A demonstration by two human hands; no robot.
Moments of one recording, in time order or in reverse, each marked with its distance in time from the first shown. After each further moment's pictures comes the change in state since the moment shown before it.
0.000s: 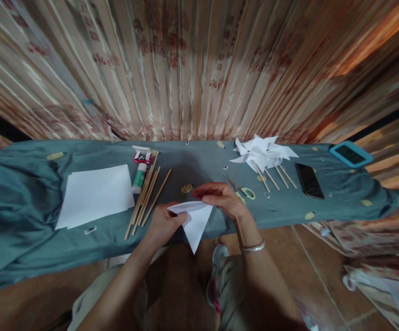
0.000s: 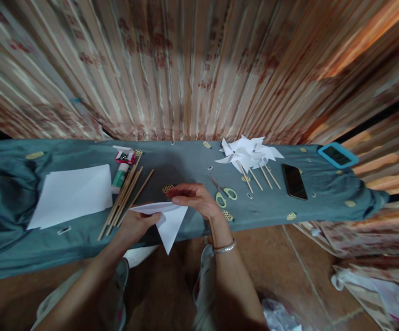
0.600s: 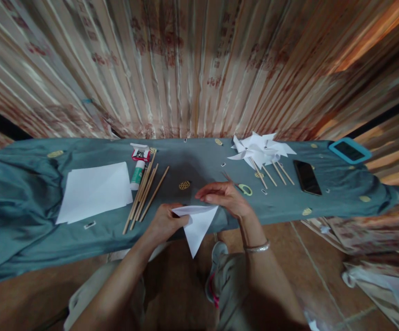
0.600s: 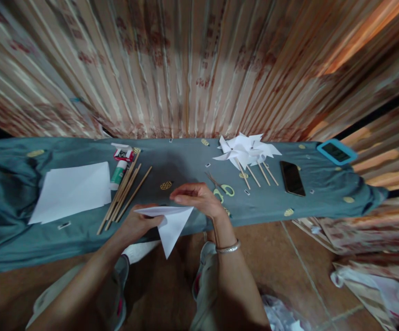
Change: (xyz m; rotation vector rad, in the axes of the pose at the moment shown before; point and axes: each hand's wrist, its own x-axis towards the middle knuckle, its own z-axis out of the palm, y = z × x) left_hand -0.010 0.008 0.006 0.042 -0.200 -0.031; right_hand -0.015 -0.004 -0.011 -0.086 -0.031 0.002
